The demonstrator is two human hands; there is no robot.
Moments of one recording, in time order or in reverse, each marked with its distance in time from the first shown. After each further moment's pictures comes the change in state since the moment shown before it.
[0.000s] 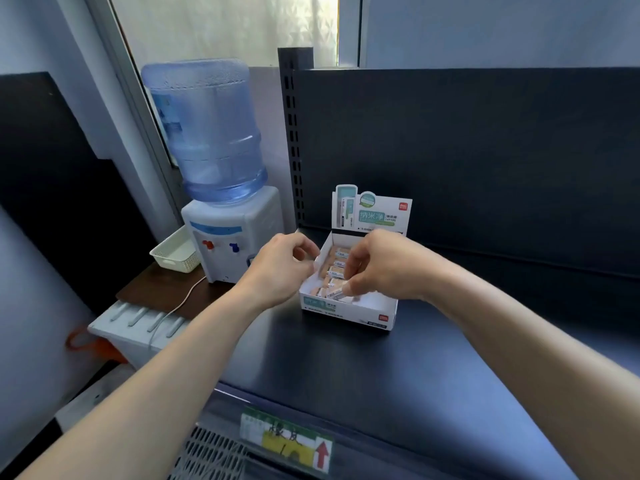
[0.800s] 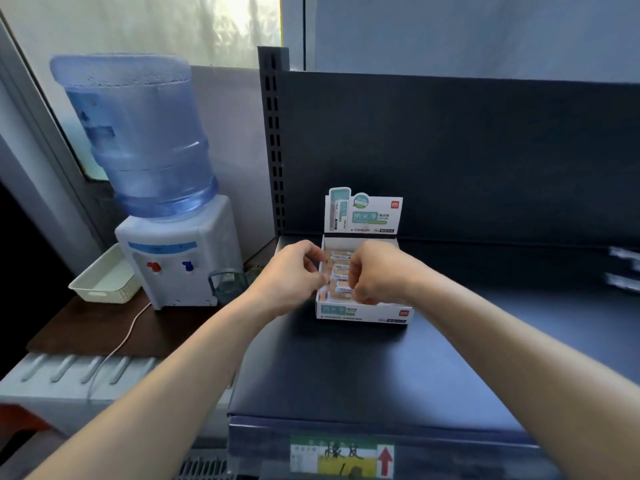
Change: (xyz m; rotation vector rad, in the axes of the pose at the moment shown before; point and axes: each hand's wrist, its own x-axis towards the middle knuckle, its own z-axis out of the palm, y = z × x) left_hand 0.021 -0.020 -0.004 -0.208 -0.272 0.102; right_hand 0.026 -0.022 0.037 -0.040 0.102 0.371
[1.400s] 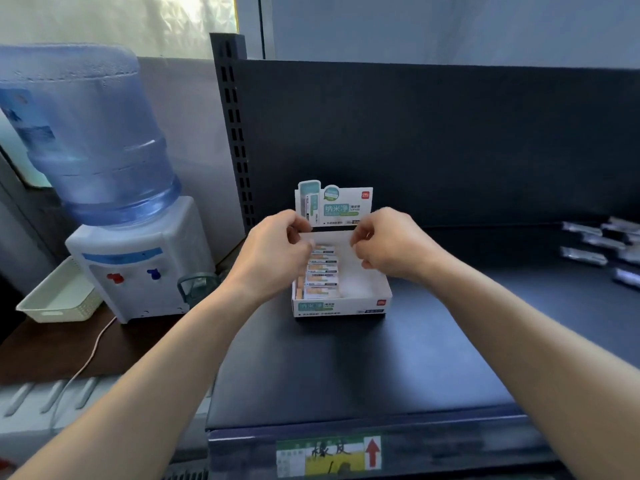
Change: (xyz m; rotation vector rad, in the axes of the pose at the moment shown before) left_hand 0.006 0.026 -0.002 0.081 0.164 0.190; right_hand -0.014 0.023 -0.027 0.213 0.290 0.061
